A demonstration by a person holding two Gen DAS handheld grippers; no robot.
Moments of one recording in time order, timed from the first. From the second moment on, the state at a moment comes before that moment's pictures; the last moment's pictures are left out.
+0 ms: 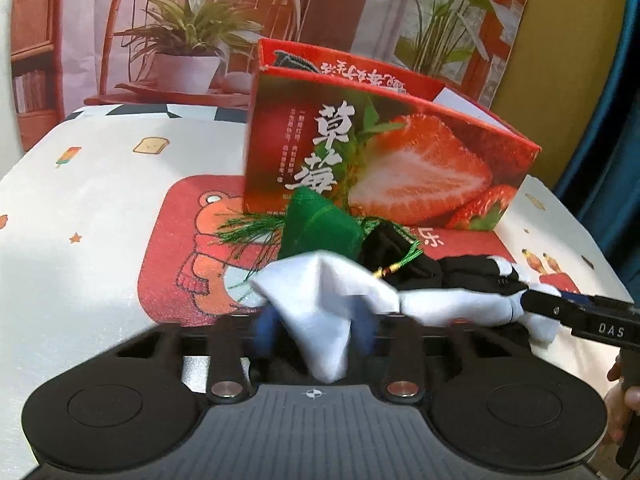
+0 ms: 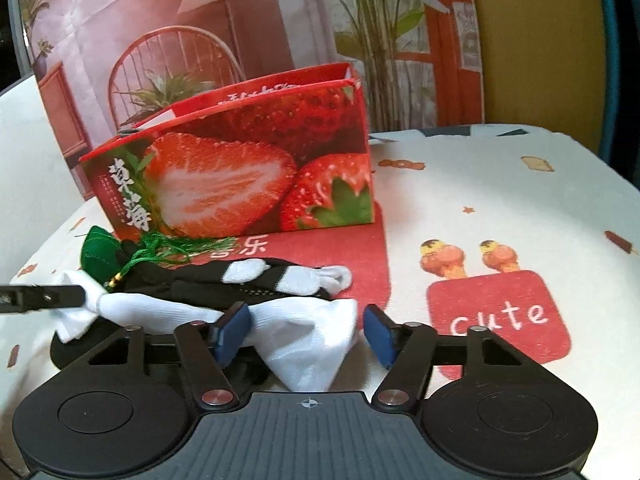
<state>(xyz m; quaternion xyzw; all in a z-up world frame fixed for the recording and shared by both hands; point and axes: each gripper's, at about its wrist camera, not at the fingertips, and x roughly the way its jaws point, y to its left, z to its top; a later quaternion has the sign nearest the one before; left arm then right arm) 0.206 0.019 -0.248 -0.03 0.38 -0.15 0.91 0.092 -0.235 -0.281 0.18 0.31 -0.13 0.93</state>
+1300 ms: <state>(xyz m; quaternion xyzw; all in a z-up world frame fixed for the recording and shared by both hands) 0.168 0.018 -0.188 -0.02 0.28 -0.14 0.95 0.090 -0.230 -0.221 0.16 0.23 -0.10 0.96</state>
